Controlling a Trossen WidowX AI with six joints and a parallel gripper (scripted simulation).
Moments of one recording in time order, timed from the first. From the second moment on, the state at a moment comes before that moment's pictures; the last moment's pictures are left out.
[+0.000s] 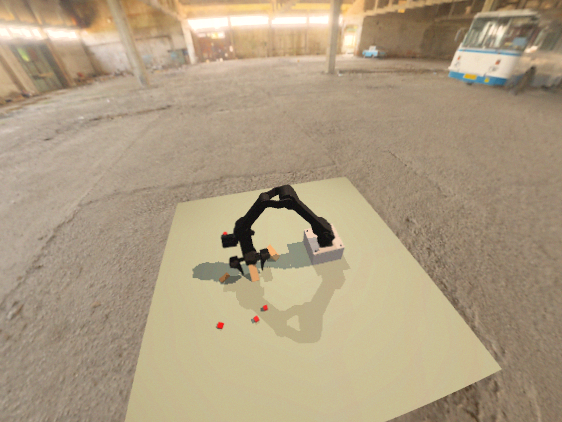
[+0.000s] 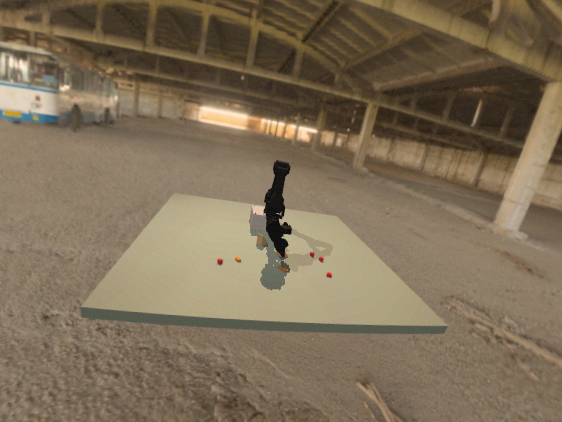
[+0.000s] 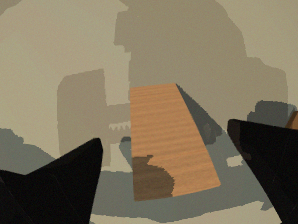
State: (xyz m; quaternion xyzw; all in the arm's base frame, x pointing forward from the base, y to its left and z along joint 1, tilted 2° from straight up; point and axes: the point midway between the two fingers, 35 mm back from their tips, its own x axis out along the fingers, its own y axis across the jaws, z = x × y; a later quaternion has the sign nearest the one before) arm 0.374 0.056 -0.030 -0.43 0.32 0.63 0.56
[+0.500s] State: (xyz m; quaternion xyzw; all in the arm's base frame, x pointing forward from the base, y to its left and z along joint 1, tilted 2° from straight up) arm 0.371 0.057 -0.034 -0.43 0.32 0.64 0.56
